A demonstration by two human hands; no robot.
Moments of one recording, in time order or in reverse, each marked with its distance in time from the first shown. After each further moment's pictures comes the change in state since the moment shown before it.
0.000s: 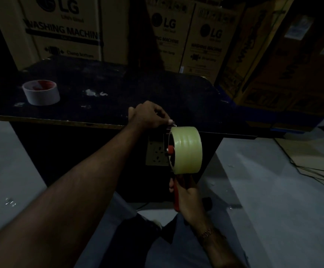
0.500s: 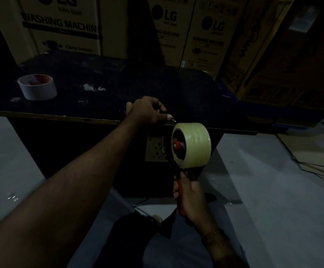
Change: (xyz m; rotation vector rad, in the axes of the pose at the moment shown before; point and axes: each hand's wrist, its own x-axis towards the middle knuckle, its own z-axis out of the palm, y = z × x) left_hand -0.004 0.002 -0.003 -0.059 0.000 -0.034; right_hand -0.002 0.006 -0.015 -0.061 0.001 0.068
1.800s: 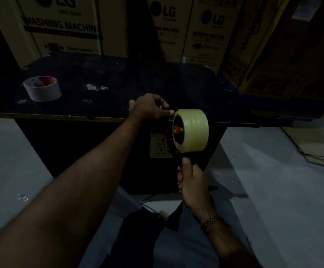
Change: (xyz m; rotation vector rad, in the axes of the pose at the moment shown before) left_hand 0.002 0.000 -0.001 -0.011 -0.039 -0.009; right_hand -0.008 -0.027 0.019 -0.071 0.127 -0.024
